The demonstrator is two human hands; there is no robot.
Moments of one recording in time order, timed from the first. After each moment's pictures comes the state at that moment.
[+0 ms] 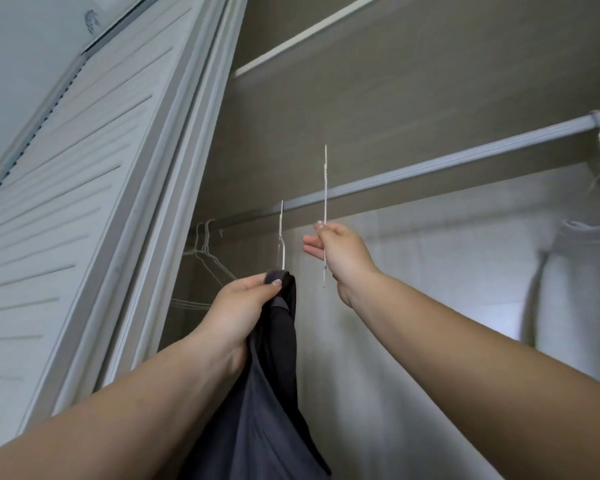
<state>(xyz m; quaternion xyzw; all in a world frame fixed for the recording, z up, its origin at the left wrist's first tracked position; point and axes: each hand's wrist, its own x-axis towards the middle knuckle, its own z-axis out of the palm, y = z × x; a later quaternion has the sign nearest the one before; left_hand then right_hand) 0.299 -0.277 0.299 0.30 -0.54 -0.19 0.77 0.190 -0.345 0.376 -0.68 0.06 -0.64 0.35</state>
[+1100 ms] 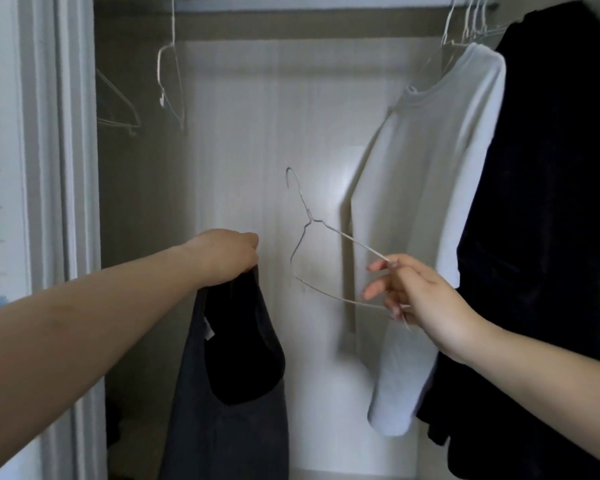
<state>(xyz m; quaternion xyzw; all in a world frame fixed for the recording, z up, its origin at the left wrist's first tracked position) 0.235 -0.248 0.152 0.59 -0.77 0.24 0.03 -0.029 -0.175 0.099 -0.65 0.40 -0.57 0.31</state>
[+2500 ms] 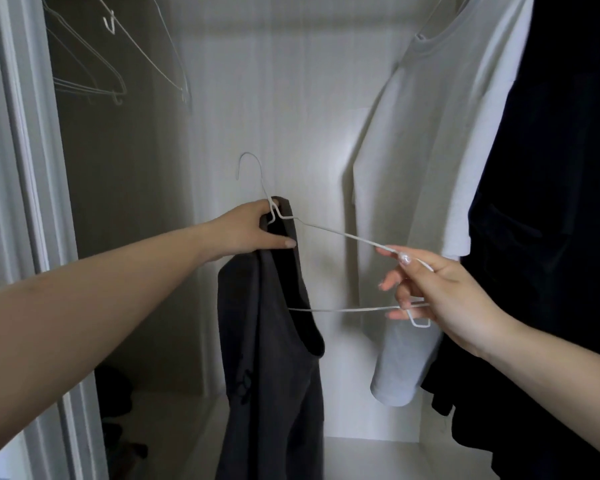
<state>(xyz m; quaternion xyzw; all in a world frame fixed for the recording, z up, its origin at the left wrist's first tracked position) 0.215 -0.286 0.129 0.45 -0.81 -0.11 0.36 -0.060 -0.195 0.062 -0.65 0.32 -0.56 0.39</state>
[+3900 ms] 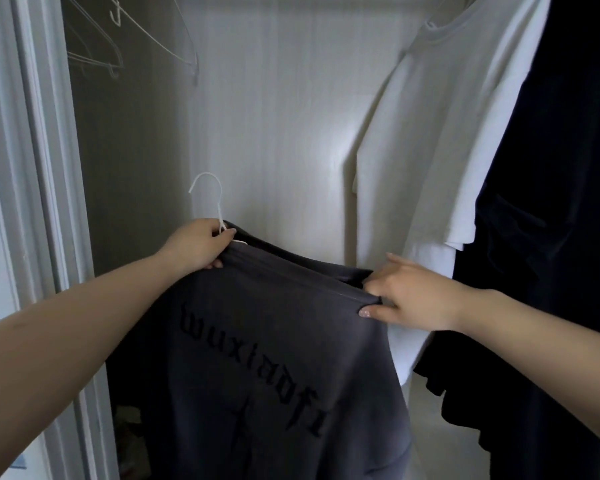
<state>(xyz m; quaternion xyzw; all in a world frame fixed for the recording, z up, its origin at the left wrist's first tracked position) 0.281 -0.299 0.072 0.60 -0.68 -0.08 0.41 -0.055 -0.234 0.055 -0.89 0.41 -0.05 -0.22</state>
